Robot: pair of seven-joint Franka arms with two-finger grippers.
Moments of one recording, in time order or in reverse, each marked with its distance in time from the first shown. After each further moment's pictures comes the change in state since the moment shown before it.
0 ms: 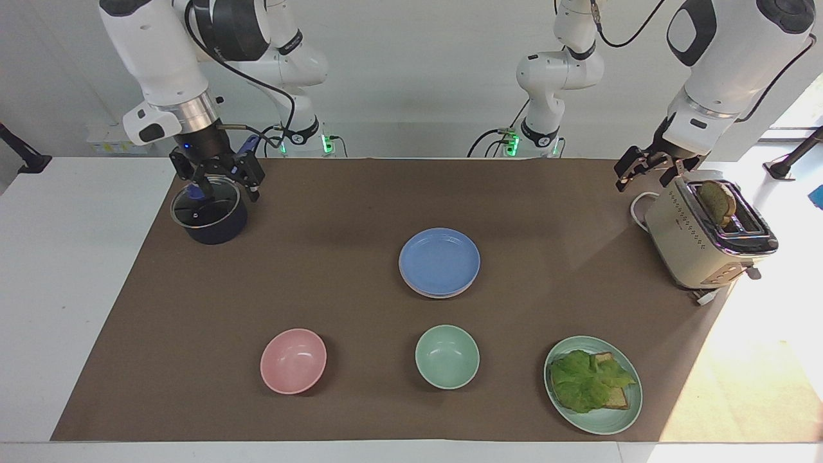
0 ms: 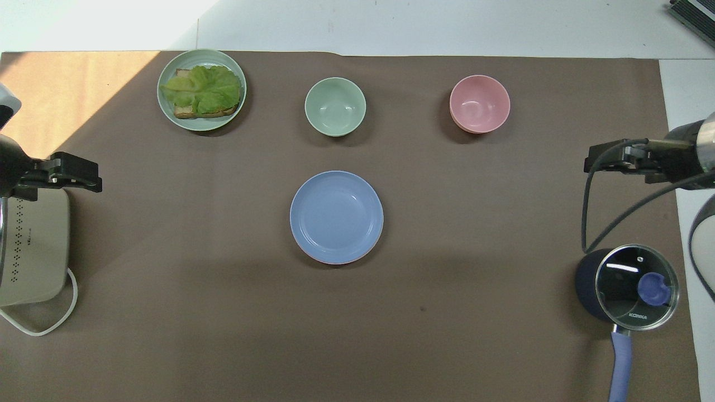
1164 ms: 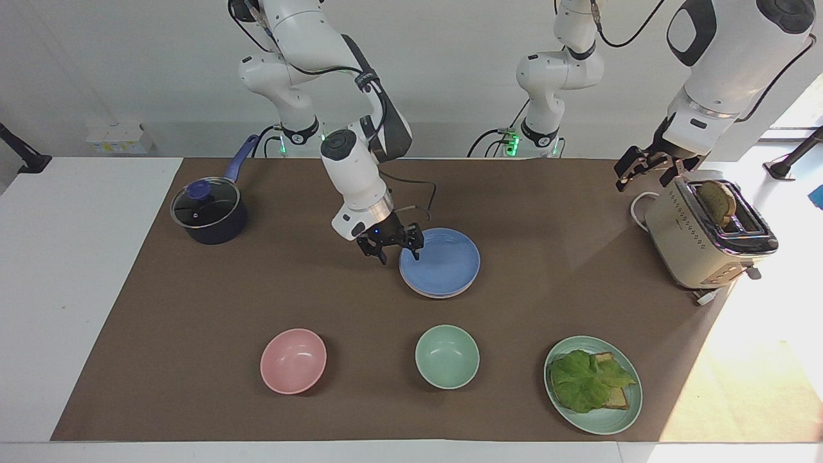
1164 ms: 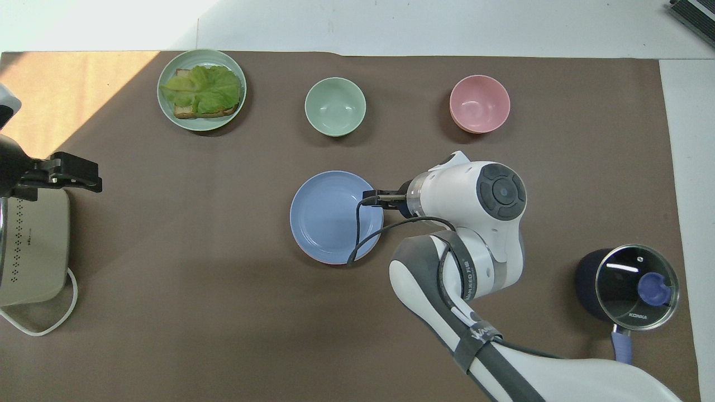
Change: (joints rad) left arm 0.000 0.000 0.000 0.000 0.000 0.000 0.000; right arm 0.408 0.267 0.008 -0.351 0.301 0.720 0.097
